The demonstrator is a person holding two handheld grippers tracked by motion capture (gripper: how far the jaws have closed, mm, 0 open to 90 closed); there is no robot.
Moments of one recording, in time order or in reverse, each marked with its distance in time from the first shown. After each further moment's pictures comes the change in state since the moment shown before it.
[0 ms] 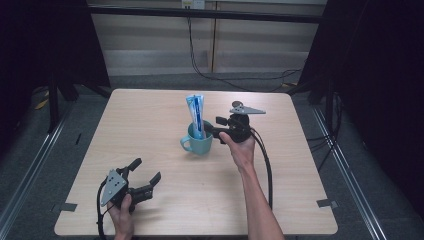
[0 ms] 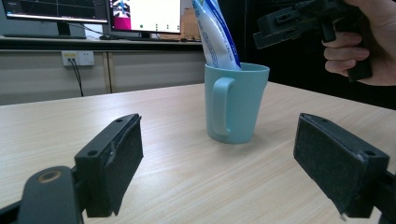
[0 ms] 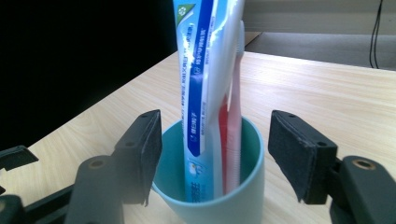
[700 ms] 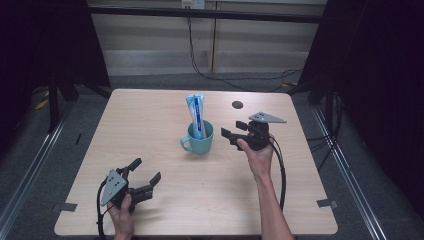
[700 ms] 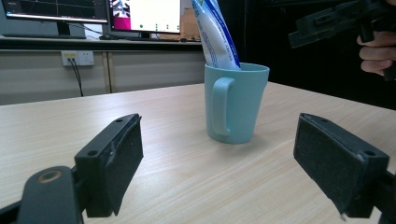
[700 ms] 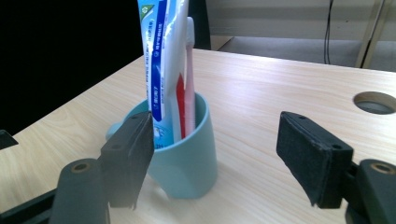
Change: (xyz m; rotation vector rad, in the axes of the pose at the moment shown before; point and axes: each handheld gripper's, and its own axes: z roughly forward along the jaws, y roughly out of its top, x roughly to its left) left arm 0.000 0.000 0.000 0.000 0.001 0.003; right arm -0.011 -0.013 -0.051 -0.023 -0.113 -0.007
